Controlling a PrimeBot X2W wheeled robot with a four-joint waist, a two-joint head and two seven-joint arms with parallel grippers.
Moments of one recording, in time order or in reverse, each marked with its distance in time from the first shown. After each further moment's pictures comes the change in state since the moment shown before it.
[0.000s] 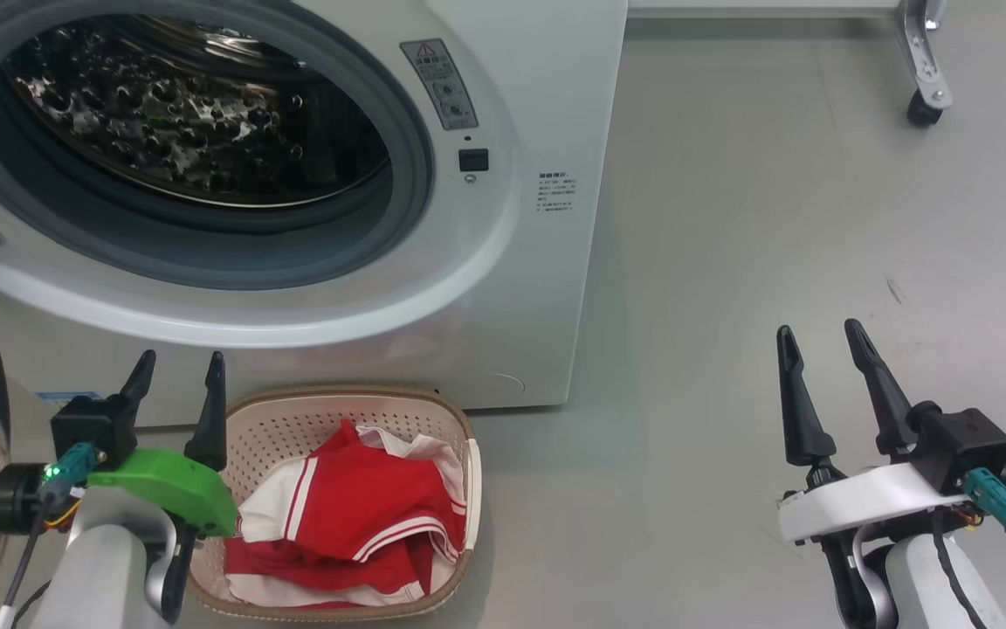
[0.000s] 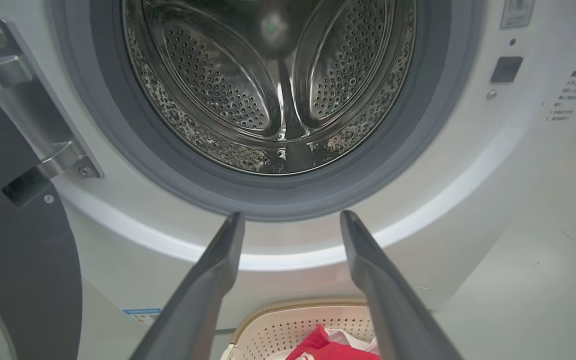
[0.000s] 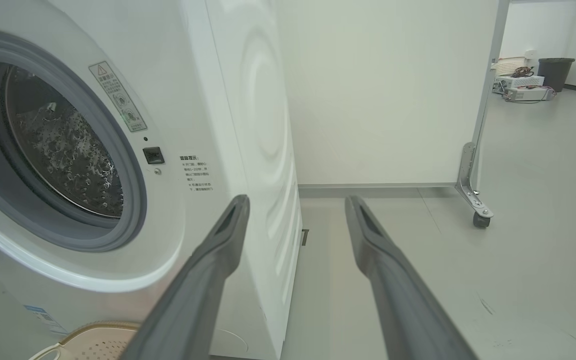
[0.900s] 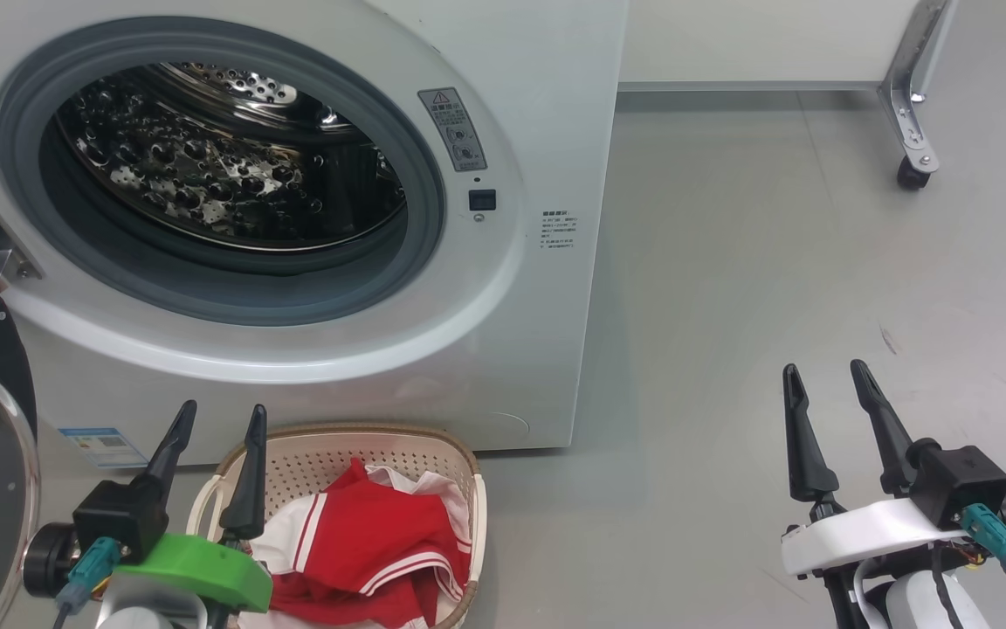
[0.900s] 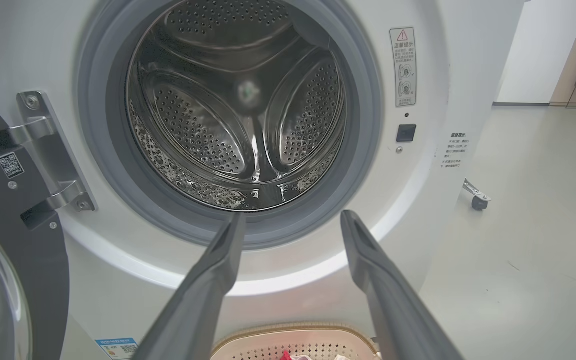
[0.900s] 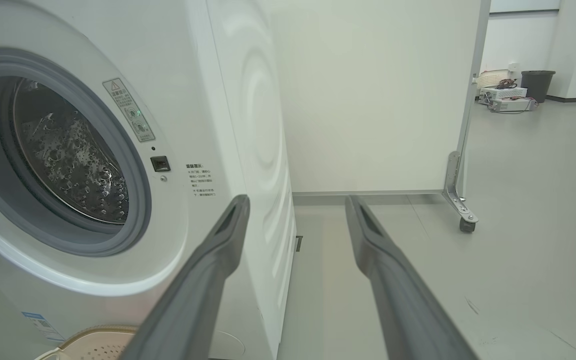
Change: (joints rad) left arm 0.263 -0.027 -0.023 -0.342 -0.027 -0.003 -0.003; right arm 0.079 0.001 0.001 -0.014 0.000 0.012 0.000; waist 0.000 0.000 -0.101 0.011
